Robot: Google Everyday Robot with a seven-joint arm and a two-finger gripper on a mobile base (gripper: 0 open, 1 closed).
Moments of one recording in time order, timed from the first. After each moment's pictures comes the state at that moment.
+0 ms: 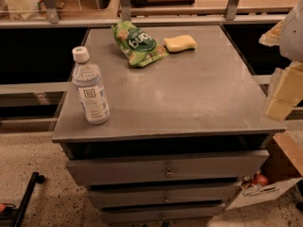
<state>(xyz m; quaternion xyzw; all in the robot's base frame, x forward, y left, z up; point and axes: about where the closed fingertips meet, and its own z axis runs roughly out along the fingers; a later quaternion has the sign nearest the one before) 0.438 -0.216 0.977 -0.60 0.78 -0.04 0.16</state>
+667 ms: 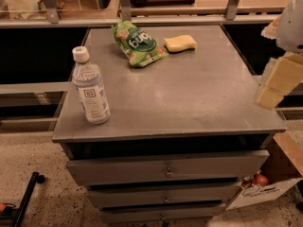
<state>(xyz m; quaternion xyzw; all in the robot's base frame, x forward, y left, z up) 0.459 -0.217 0.982 -0.57 0.80 -0.04 0.18</state>
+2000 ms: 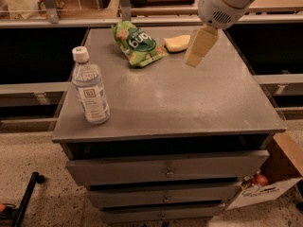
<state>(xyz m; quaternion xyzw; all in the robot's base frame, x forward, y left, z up) 0.608 -0.112 0.982 -0.61 0.73 -0.06 0.30</state>
